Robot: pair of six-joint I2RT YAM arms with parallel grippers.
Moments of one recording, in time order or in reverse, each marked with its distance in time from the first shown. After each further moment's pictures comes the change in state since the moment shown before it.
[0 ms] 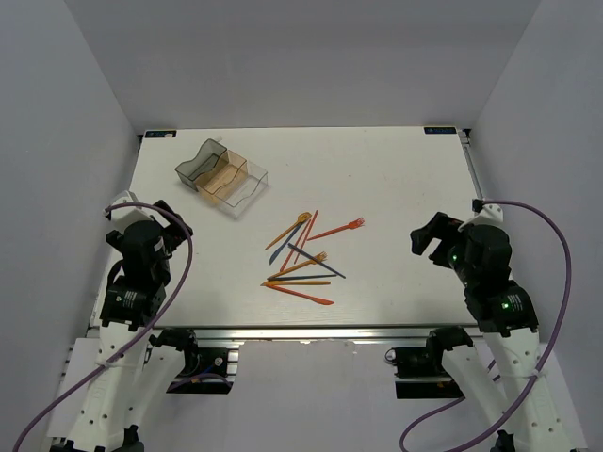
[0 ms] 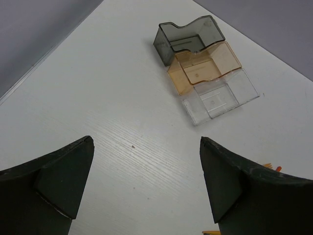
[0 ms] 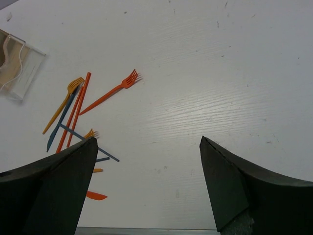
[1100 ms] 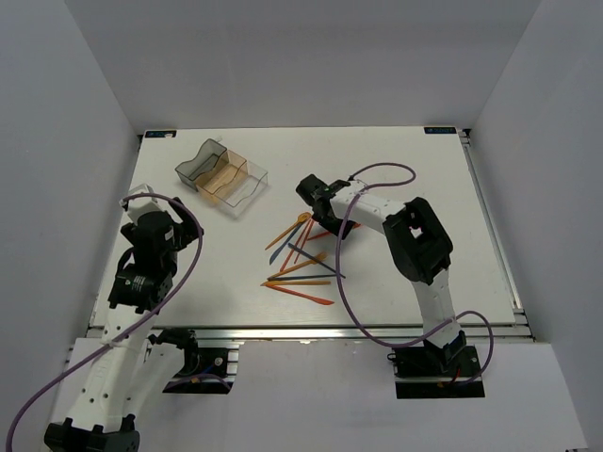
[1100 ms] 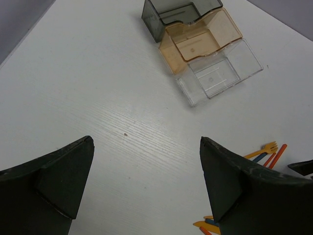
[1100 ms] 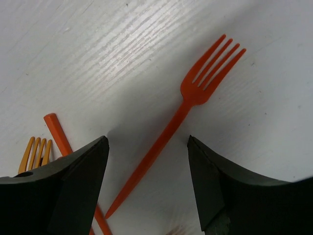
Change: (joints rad) left arm -0.028 0.091 -0.013 0.014 0.060 0.002; right arm 0.529 1.604 0.816 -0.123 0.489 0.864
